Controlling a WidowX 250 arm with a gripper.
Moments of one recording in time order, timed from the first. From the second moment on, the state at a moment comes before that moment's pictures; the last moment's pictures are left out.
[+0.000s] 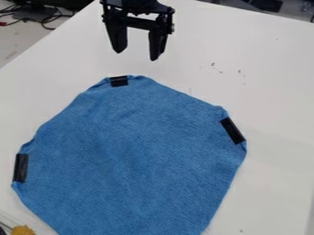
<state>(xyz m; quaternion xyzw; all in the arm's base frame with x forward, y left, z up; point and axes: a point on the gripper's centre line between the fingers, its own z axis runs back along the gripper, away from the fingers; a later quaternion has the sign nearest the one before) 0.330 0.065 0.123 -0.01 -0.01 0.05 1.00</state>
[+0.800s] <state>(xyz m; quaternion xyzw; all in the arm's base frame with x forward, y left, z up) 0.359 -0.010 0.094 -0.02 -0.04 0.09 0.99</state>
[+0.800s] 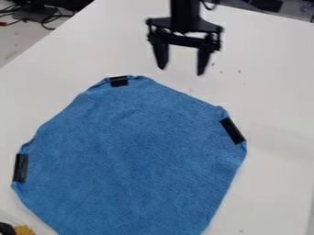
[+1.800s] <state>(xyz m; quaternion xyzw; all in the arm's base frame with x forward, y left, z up) 0.384 -0.096 0.034 -0.01 0.00 0.12 0.99</state>
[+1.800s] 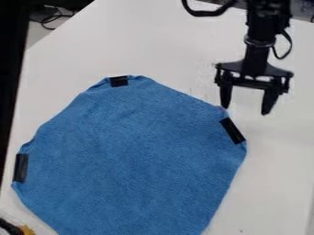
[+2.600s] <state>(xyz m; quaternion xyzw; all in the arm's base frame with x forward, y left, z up) 0.375 -0.081 0.013 -0.01 -0.02 0.17 0.99</state>
